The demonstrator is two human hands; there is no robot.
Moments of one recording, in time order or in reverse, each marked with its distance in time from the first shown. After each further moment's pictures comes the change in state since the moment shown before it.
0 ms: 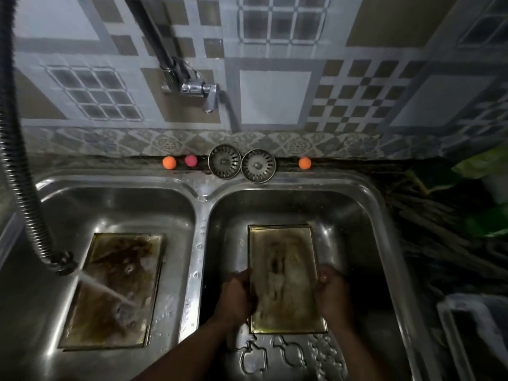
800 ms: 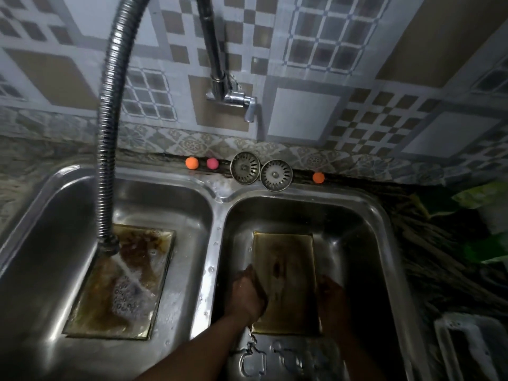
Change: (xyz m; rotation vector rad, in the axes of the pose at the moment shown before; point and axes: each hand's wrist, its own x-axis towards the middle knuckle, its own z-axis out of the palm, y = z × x) left_hand 0.009 0.000 0.007 -0.047 0.058 -0.127; right_hand -0.023 -0.030 -0.013 0.145 -0.127 0.050
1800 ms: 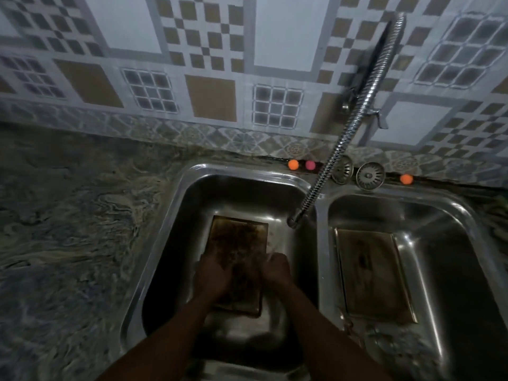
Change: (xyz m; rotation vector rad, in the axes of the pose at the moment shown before) left_hand -0.066 -0.161 -0.270 0.087 0.348 -0.132; right_hand -0.150 -0.189 0.270 -0.004 -0.313 0.030
